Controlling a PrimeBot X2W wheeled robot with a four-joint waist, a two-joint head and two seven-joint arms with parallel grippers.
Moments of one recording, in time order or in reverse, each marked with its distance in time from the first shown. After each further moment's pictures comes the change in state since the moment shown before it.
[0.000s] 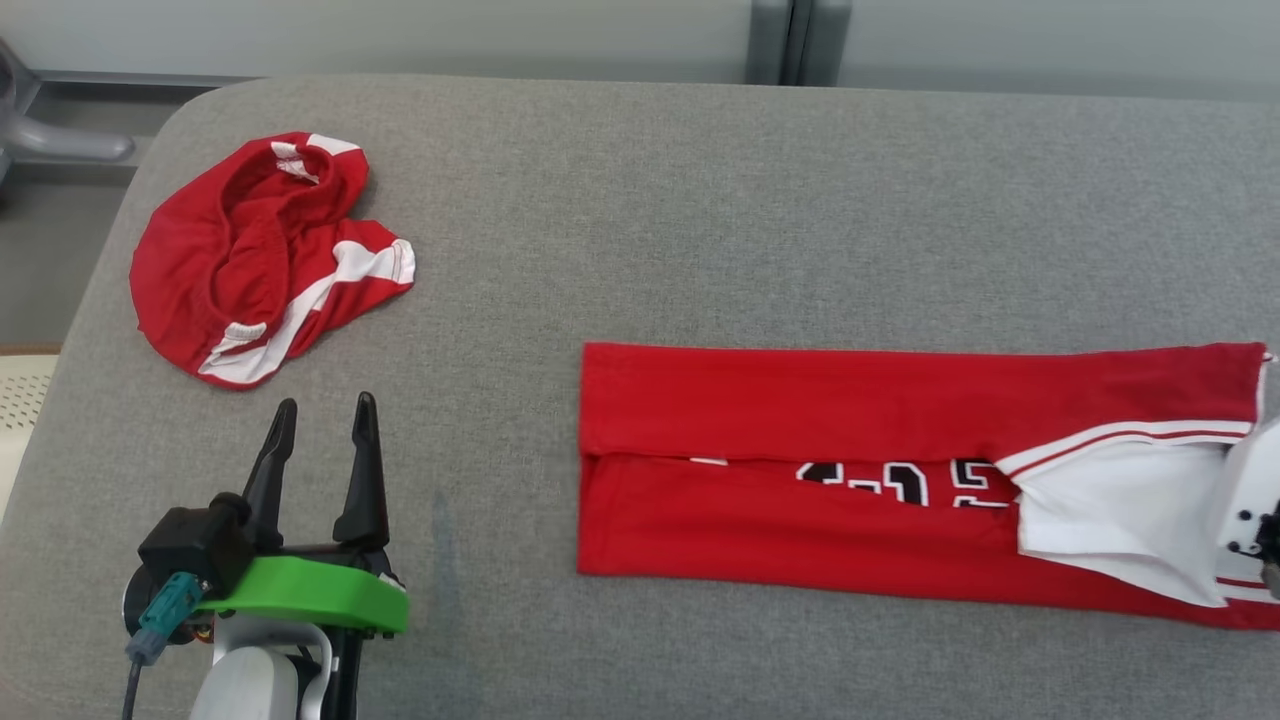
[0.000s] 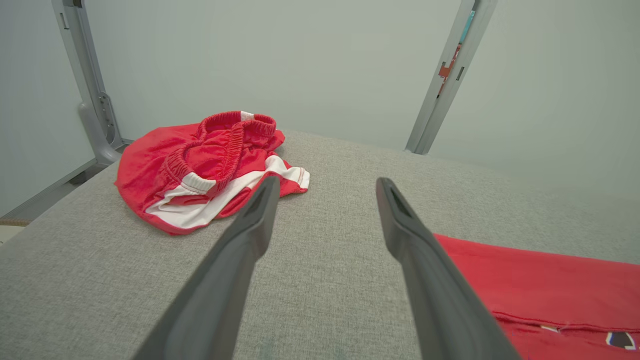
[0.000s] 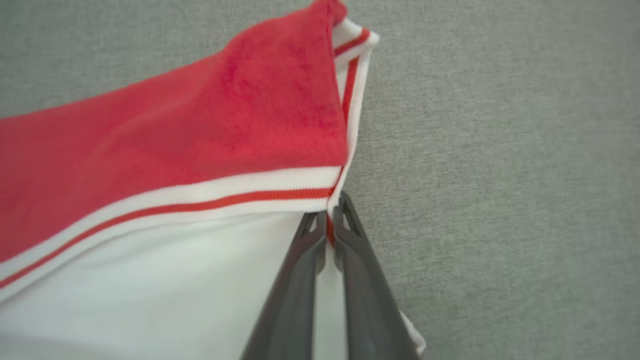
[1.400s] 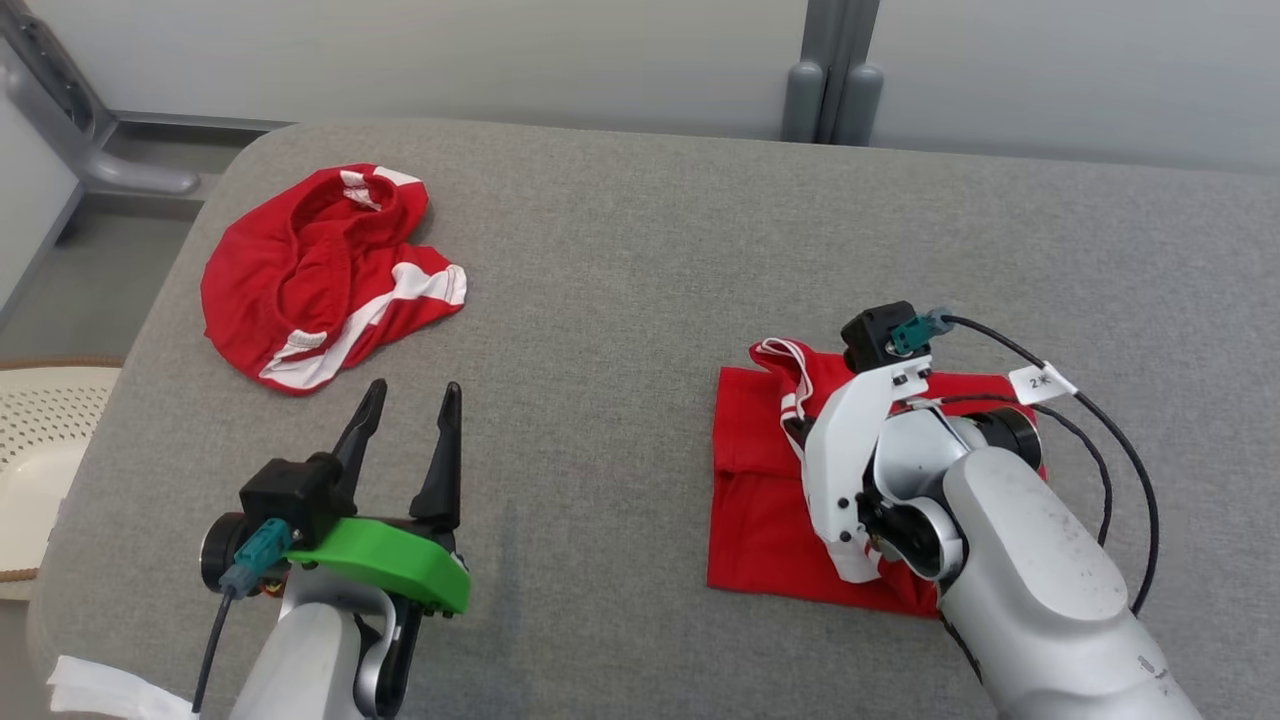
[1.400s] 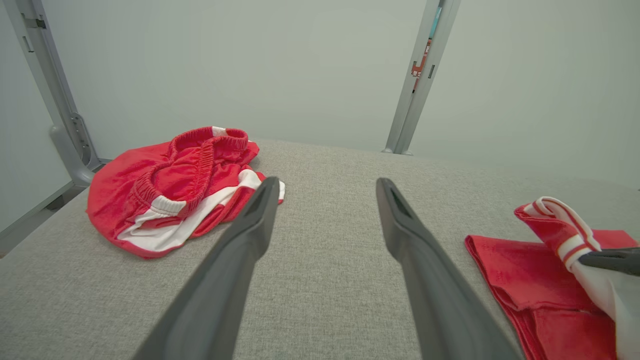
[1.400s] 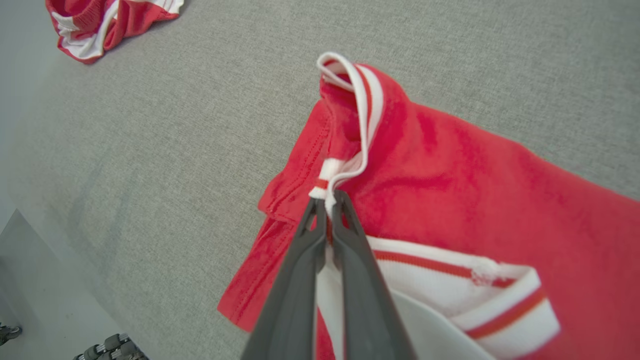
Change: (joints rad) left arm -0.112 0.011 -0.148 0.155 0.002 0.000 0.000; right arm -0.173 0.260 0.573 -0.011 0.144 -0.001 0.056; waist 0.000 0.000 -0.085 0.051
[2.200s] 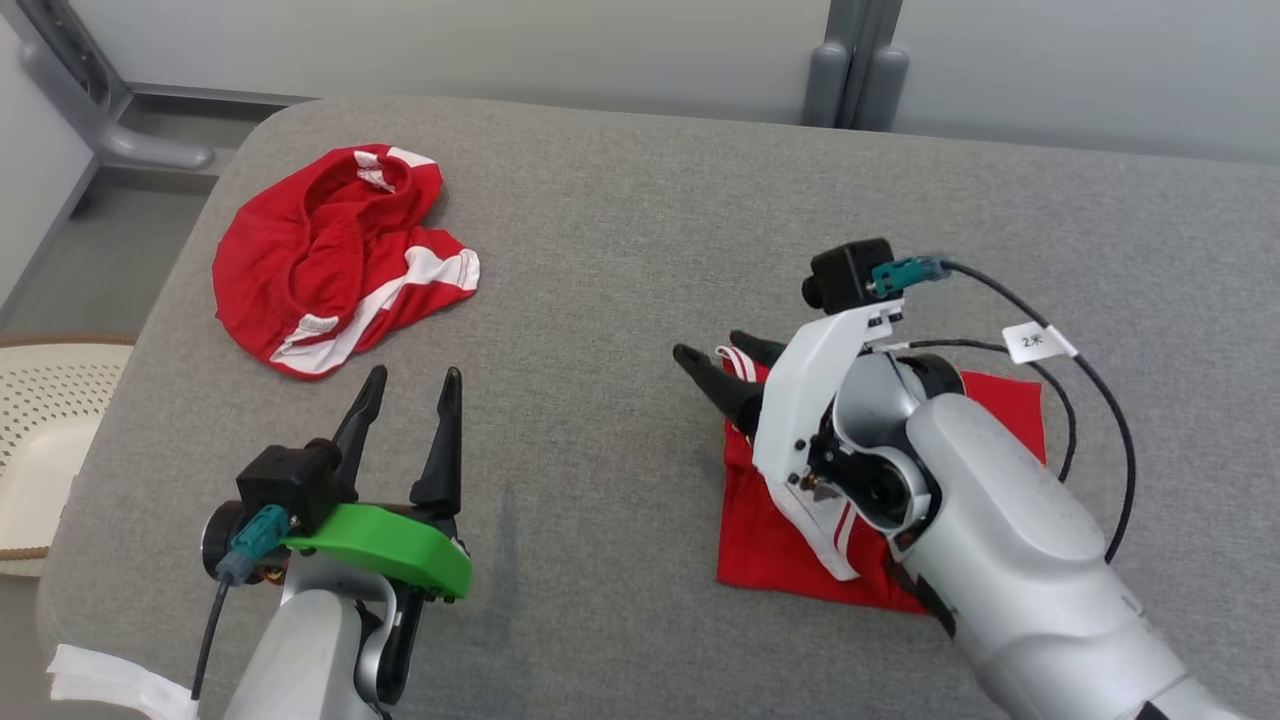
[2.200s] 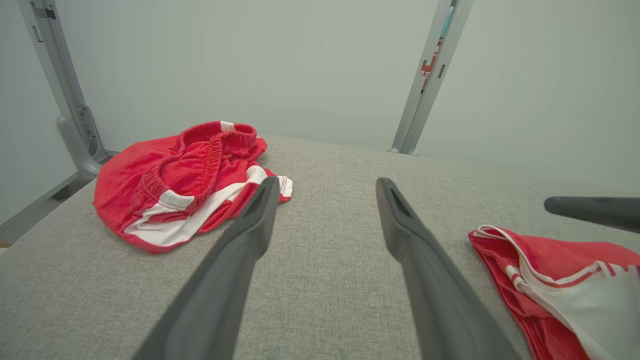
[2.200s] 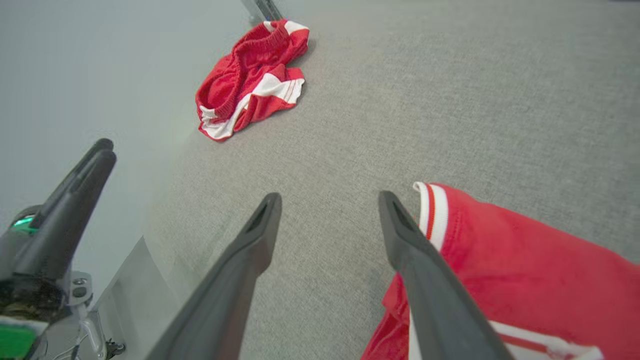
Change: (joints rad) left arm -0.027 -0.008 -0.002 0.013 -0.016 0.000 0.000; right arm -0.130 0.004 0.147 0.047 0.318 0.000 -0.182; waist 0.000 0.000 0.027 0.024
